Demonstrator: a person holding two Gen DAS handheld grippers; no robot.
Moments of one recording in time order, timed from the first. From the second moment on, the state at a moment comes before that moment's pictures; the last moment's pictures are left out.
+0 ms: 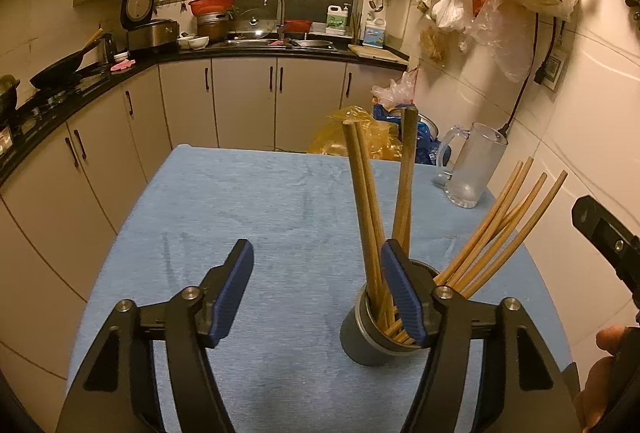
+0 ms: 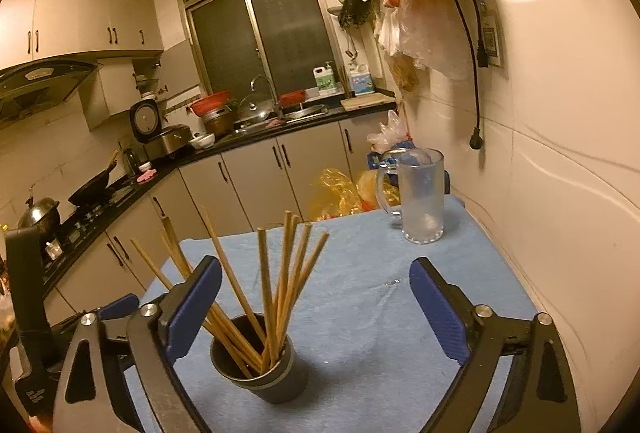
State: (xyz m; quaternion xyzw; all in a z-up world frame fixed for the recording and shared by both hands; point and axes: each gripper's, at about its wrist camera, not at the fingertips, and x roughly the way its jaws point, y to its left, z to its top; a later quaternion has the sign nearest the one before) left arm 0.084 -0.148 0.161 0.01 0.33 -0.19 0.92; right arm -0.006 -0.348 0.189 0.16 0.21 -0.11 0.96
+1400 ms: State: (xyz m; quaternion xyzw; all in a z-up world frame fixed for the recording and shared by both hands) left arm 0.027 -0.110 0.175 0.09 0.25 0.01 0.96; right arm -0.019 -0.323 0.173 0.09 0.26 -0.19 0.94
